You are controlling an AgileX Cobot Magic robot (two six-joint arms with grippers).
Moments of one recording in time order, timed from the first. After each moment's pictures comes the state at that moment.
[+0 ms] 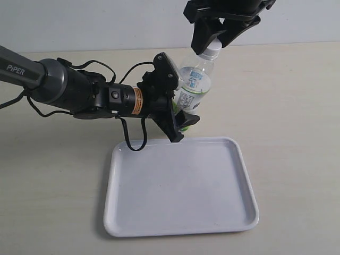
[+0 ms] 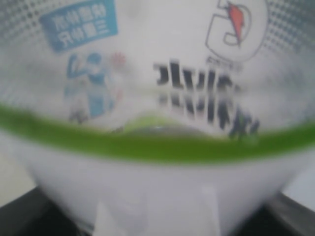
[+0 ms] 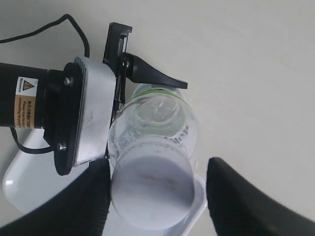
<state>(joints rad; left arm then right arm) -0.57 2.22 -1.22 1.02 -0.53 -0.43 0.25 1.87 -1.75 0.26 1.23 -0.23</state>
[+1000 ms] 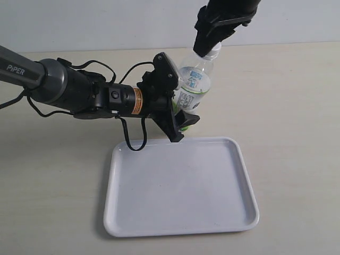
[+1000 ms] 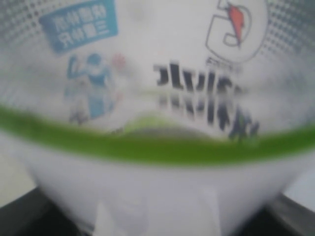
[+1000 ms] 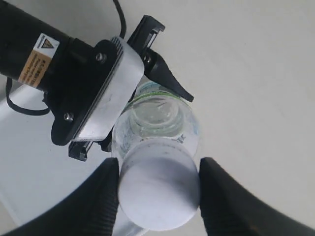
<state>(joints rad) -0.57 2.22 -1.22 1.02 -0.53 -0.43 0.25 1.87 -1.75 0.28 1.23 -0.61</state>
